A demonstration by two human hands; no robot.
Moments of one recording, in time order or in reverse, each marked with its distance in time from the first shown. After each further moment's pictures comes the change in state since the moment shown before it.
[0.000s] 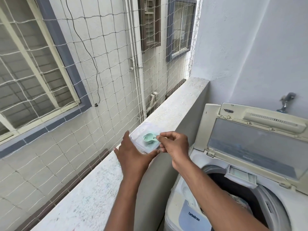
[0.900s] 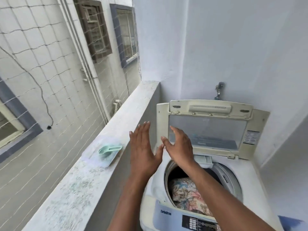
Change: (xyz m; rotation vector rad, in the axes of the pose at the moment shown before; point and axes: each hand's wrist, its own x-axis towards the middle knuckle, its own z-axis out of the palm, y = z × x) left_hand -0.047 0.095 0.098 -0.089 -0.189 0.740; right_hand 0.006 -0.002 -0.157 -0.751 0.293 -0.309
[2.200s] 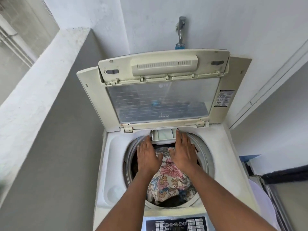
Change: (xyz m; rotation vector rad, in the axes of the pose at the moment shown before) left_hand -0.072 -0.041 0.325 0.164 -0.821 -0.220; right_hand 0.008 0.310 0.025 -0.502 -0.272 0.363
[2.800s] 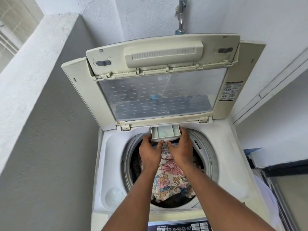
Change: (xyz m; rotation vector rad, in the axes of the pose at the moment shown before) left_hand 0.021 0.015 0.015 -0.594 0.266 -0.269; right_hand 0.020 -0.005 0.033 0.563 0.218 0.220
